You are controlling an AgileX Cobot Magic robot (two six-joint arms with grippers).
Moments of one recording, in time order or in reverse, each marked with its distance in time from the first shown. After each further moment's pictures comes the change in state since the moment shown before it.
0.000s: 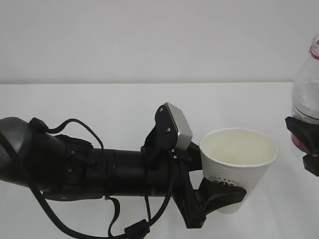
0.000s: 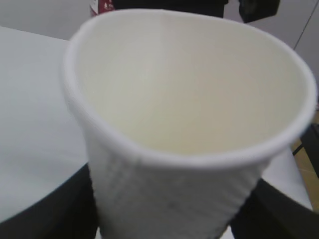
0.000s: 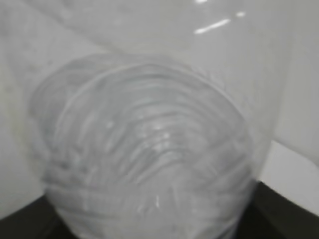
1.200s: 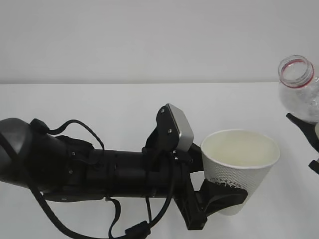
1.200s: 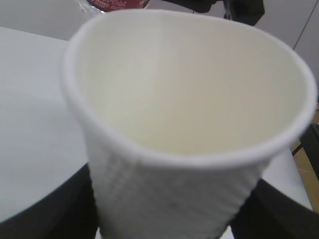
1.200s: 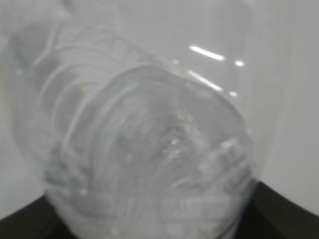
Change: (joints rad) left arm -0.004 0.000 0.000 -0.002 0.000 0.000; right arm 0.000 0.000 0.000 0.000 -0.085 -0.457
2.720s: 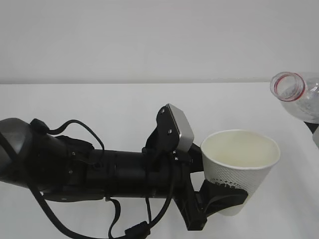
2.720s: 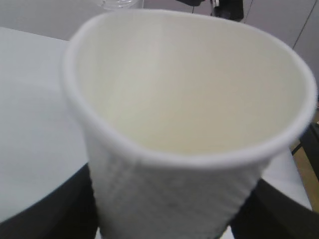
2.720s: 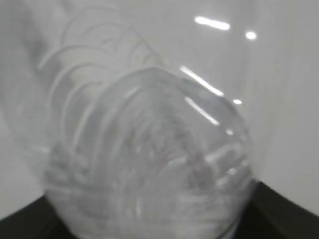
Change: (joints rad) left arm 0.000 0.000 0.000 0.003 0.000 0.000; right arm 0.000 0.000 0.000 0.184 -0.001 -0.353
